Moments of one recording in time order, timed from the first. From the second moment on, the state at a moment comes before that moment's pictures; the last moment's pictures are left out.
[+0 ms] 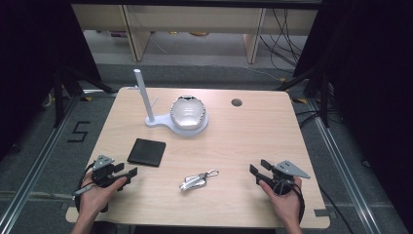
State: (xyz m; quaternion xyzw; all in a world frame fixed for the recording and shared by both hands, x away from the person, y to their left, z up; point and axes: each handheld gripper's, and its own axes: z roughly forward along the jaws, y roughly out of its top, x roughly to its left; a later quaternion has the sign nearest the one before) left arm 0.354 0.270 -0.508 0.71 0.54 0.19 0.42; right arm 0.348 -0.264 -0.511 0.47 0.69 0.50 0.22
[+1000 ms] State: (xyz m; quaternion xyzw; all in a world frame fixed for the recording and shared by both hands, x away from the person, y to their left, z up) left arm 0.476 0.275 -0.489 0.75 0.59 0.05 0.30; right arm 0.351 -0.261 -0.505 0.46 0.71 0.49 0.21
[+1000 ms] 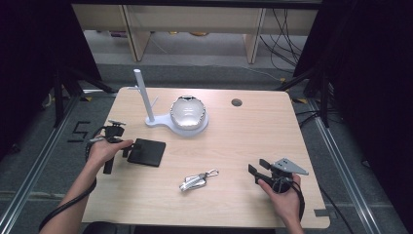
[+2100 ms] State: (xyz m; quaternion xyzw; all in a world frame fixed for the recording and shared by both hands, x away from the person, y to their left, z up) left arm 0.467 0.282 -0.498 0.71 0.62 0.02 0.32; right arm 0.348 -0.262 -0.500 0.48 0.70 0.50 0.19
